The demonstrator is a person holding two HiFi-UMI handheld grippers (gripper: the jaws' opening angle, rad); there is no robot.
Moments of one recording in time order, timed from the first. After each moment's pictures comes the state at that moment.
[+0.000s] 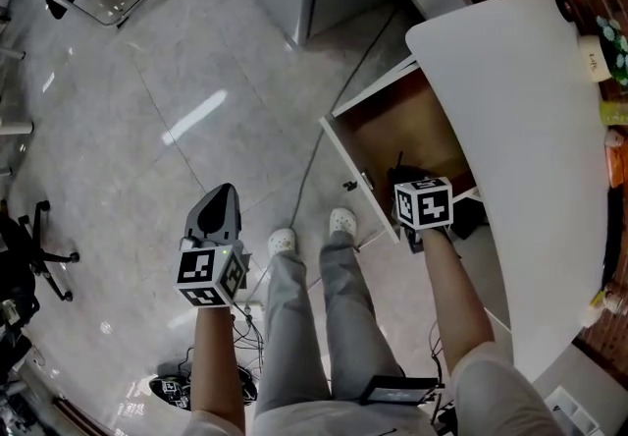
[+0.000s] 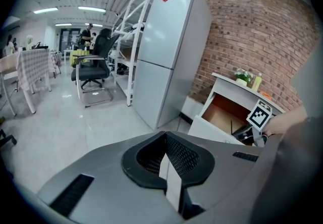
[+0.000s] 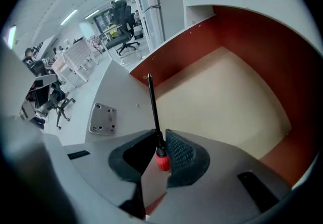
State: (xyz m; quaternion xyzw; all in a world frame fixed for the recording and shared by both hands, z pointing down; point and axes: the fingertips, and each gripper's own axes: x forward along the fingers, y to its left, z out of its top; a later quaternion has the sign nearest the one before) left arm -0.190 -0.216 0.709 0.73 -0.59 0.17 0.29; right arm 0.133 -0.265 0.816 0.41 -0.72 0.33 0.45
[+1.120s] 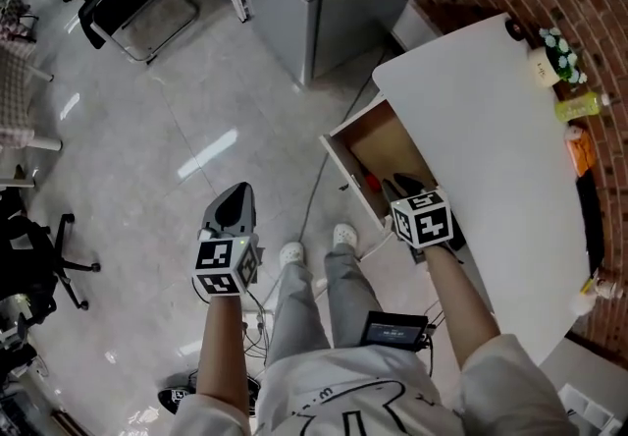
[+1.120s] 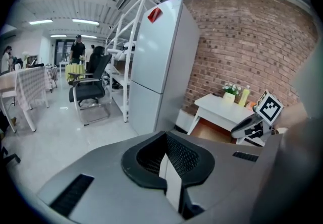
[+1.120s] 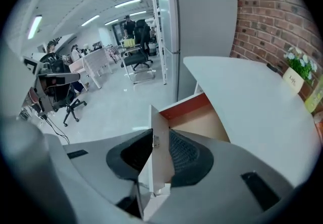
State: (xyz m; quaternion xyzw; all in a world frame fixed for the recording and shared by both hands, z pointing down) left arm -0.177 -0.203 0.556 0.76 -0.59 0.15 0.24; right arm 0.105 -0.239 0.621 0.40 -0.78 0.24 0.41
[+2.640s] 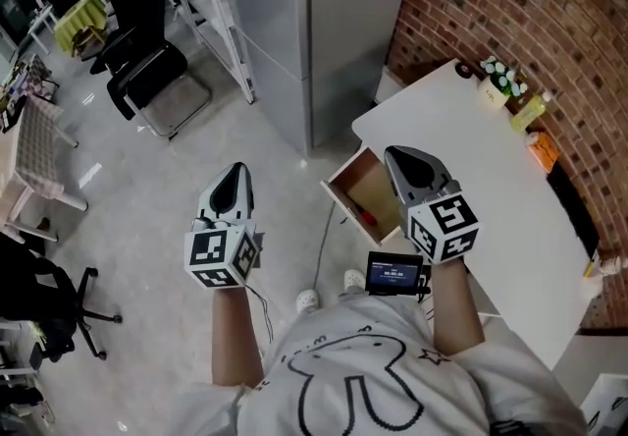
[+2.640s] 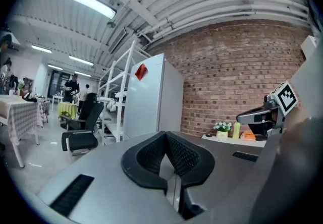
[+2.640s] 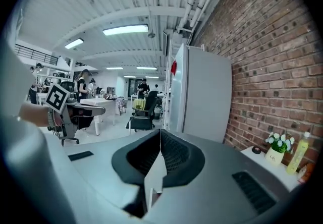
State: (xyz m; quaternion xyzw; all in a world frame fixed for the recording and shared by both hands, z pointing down) left arm -0.176 -0.202 0.312 0.80 -0.60 0.02 0.05; right arm 0.068 -0.218 0.294 0.45 -0.88 -0.01 0.12
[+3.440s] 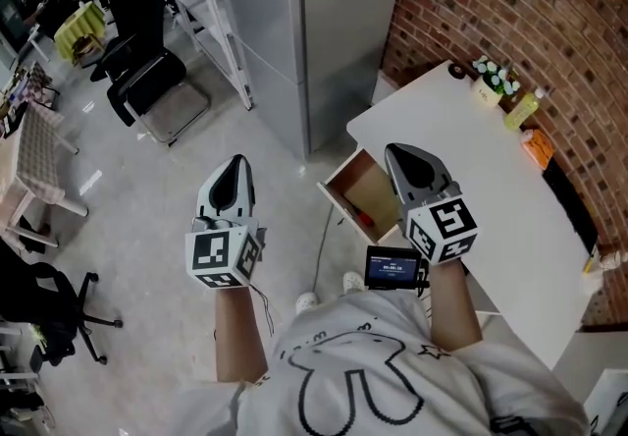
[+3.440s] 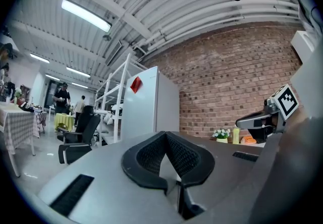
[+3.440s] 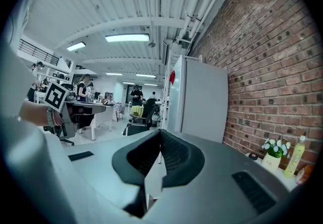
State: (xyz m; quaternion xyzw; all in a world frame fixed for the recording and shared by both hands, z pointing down) left arm -0.158 -0.189 0.273 0.80 -0.60 -0.01 -0.01; right arm 0.079 -0.201 0.275 0.47 -0.88 -0.04 0.08
